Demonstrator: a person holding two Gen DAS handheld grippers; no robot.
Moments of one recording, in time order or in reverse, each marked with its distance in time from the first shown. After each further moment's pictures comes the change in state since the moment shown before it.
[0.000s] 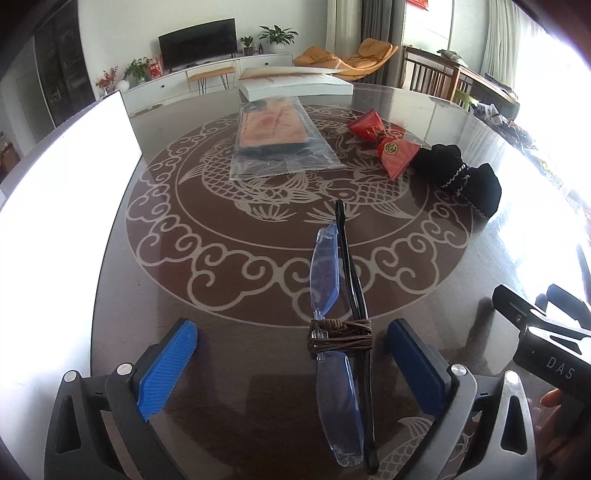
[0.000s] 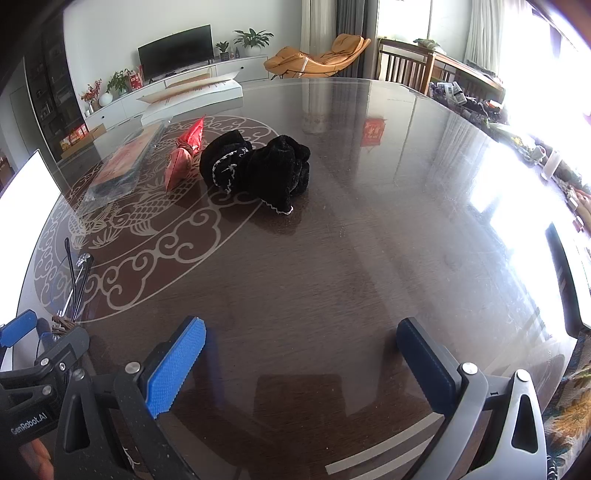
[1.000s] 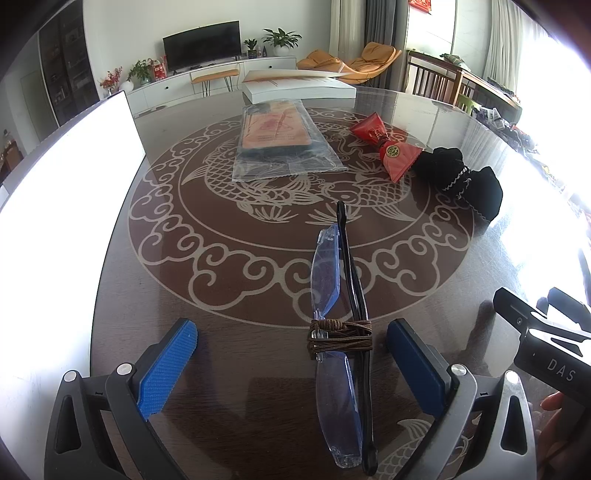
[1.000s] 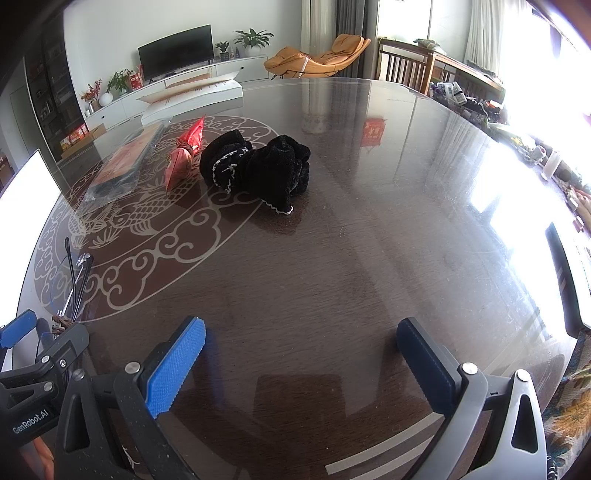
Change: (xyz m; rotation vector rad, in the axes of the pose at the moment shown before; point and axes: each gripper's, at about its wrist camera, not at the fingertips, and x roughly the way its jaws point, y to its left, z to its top) left arm 0.000 0.000 -0.001 -0.007 -0.008 0.003; right arm 0.000 0.000 0.000 0.000 -0.001 0.000
